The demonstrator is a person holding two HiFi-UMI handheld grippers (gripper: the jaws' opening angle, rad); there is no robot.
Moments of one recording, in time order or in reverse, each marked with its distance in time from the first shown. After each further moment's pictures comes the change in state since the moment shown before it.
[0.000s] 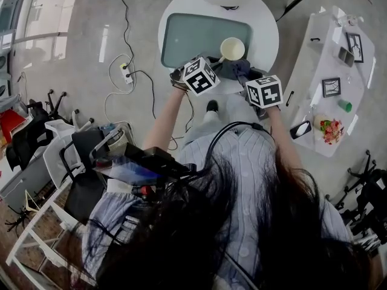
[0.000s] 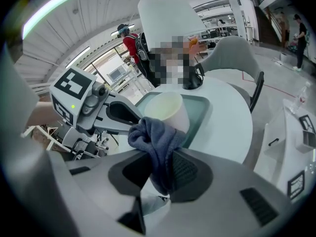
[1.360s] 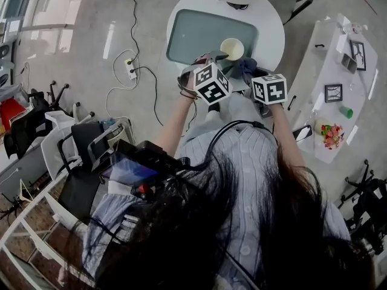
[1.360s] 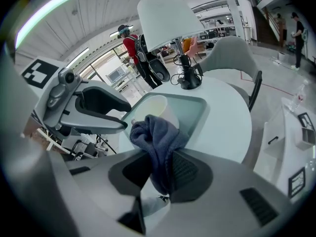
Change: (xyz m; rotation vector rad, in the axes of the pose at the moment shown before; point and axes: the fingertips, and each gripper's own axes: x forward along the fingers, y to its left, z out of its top) left arm -0.040 -0.017 0.035 0.021 -0.047 0.169; right arm 0.001 -0.001 -0.002 0.015 -0.012 -0.007
